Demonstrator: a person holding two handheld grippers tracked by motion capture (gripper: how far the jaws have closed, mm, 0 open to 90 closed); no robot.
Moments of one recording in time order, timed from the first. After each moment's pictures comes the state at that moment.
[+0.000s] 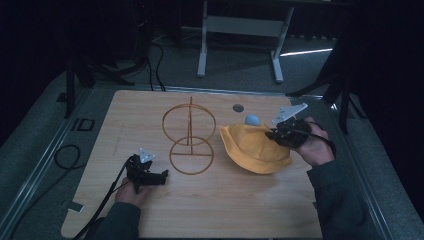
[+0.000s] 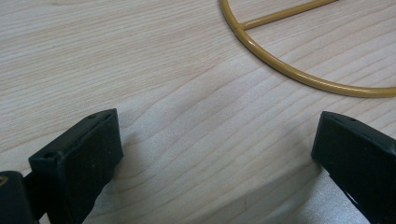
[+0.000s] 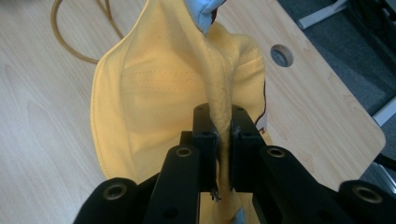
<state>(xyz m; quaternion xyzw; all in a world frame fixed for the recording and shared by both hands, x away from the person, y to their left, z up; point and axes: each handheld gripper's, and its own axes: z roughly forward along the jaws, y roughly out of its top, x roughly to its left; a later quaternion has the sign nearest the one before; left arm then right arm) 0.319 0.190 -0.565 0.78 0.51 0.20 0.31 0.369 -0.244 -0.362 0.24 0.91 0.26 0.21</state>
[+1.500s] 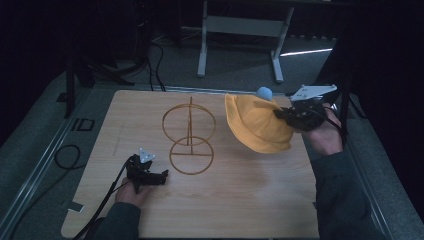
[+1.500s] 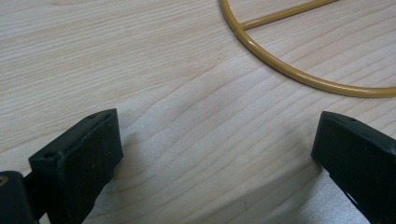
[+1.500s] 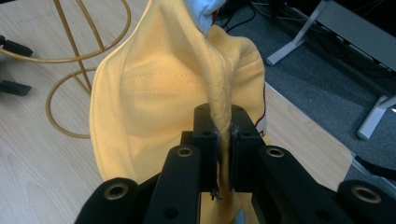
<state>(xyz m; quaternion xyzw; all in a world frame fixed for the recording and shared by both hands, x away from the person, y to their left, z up) 0.319 0.190 -0.565 0.77 0.51 0.20 0.31 0.377 -0.263 -0.314 0.30 0.85 0.36 0.24</state>
